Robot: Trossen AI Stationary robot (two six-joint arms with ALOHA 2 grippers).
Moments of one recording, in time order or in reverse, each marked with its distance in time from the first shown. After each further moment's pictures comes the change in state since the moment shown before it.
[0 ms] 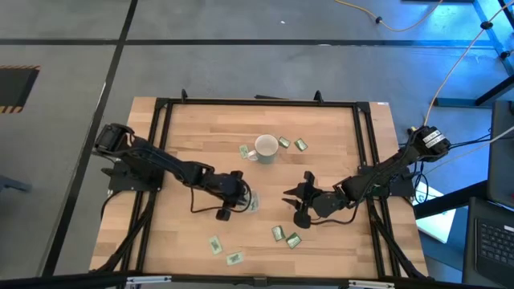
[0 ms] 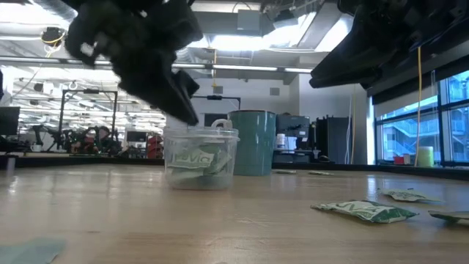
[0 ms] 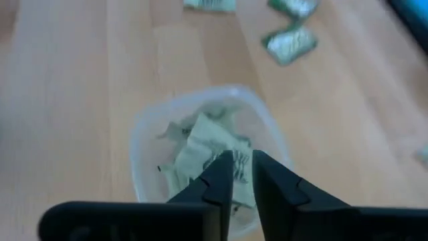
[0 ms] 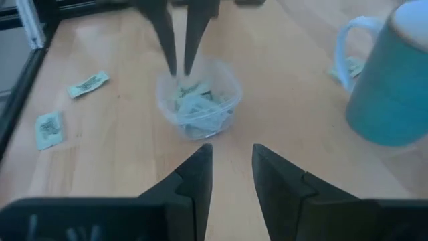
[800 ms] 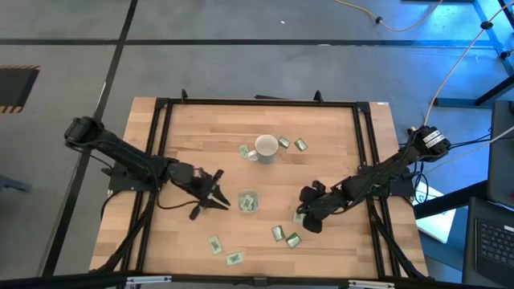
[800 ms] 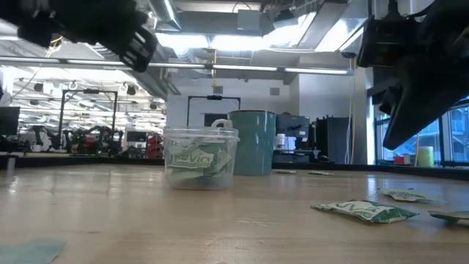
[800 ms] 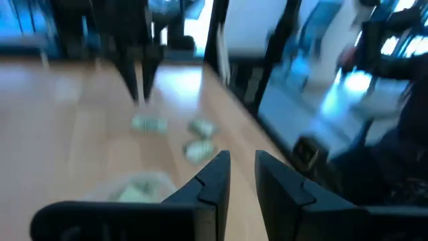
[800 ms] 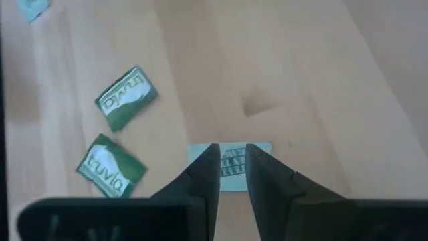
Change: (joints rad) left arm -0.066 -0.409 -0.404 0.549 0.111 -0.114; right arm -0.002 0.000 0.000 -0.354 -0.364 0.300
